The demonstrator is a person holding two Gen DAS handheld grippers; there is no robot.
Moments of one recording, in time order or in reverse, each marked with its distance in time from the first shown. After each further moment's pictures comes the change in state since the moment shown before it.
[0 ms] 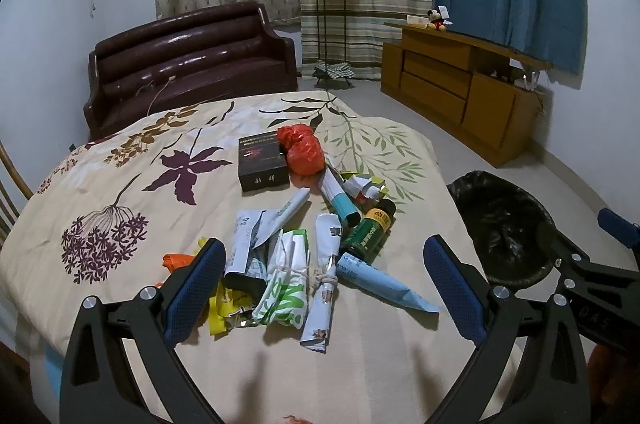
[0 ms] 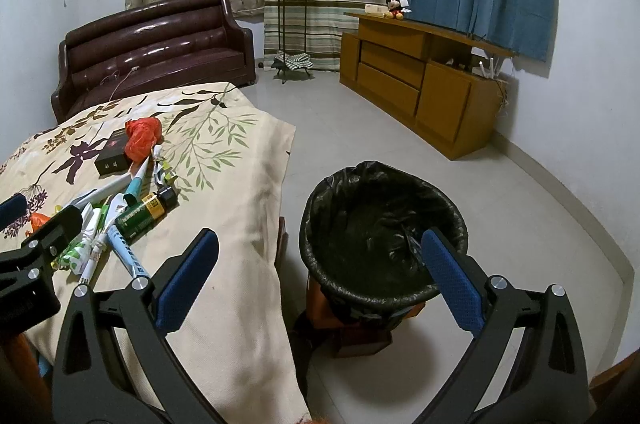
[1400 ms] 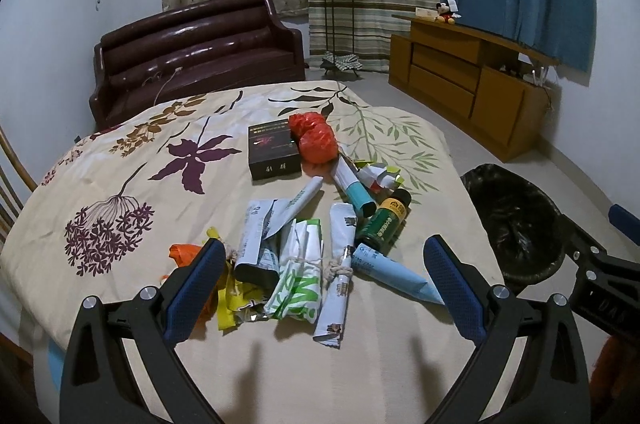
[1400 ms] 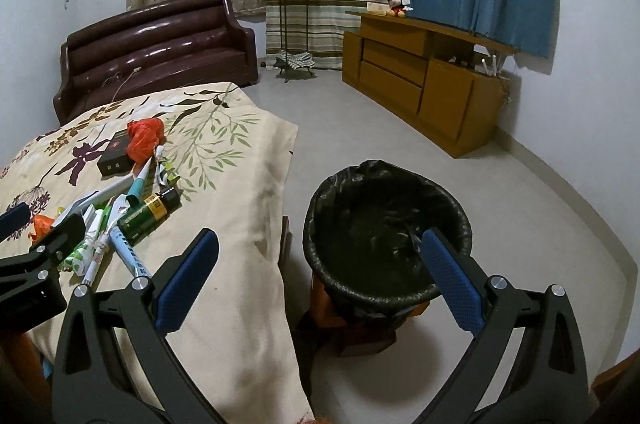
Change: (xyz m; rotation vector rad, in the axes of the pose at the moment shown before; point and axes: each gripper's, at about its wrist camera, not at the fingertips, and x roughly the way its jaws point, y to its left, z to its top) left arm 0.008 0.006 -0.006 -0.008 0.031 0.027; right arm 0.004 0.002 -0.001 0.007 0.002 0.010
